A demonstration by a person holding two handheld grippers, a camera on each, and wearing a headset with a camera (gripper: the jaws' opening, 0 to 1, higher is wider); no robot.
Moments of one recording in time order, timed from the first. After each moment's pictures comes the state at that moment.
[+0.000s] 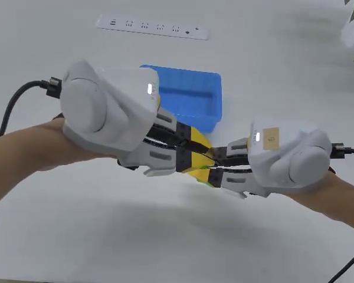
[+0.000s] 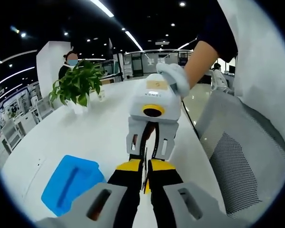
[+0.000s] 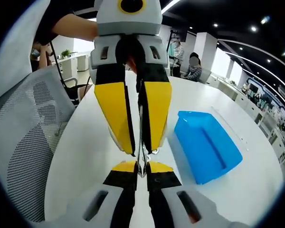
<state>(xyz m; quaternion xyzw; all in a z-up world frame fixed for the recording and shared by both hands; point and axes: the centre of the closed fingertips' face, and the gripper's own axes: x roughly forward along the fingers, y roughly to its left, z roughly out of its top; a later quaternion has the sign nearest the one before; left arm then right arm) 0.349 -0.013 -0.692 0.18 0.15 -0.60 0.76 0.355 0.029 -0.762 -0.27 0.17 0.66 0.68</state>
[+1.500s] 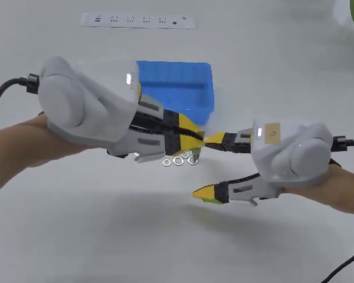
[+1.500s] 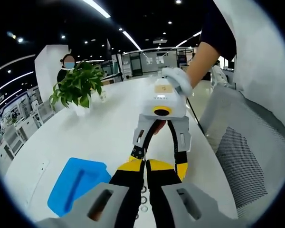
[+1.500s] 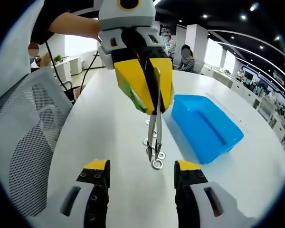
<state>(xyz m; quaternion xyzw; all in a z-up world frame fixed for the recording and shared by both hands) 0.364 -0.011 -0.694 0.20 0.14 -0.60 0.76 0.355 0.004 -0.782 -0.24 0.21 0.64 0.70</state>
